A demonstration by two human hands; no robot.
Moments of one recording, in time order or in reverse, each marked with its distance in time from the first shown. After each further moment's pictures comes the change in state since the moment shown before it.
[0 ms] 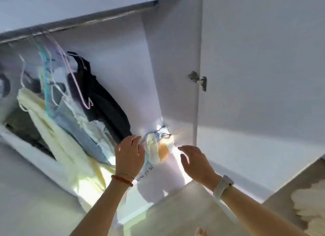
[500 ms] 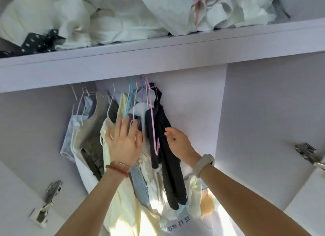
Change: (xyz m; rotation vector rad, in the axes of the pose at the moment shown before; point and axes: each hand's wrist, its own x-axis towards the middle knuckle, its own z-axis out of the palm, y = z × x) left_hand 0.152 -0.187 -0.107 0.332 0.338 -0.299; right_hand 0.279 -0.234 0.051 0.542 -0.218 -0.257
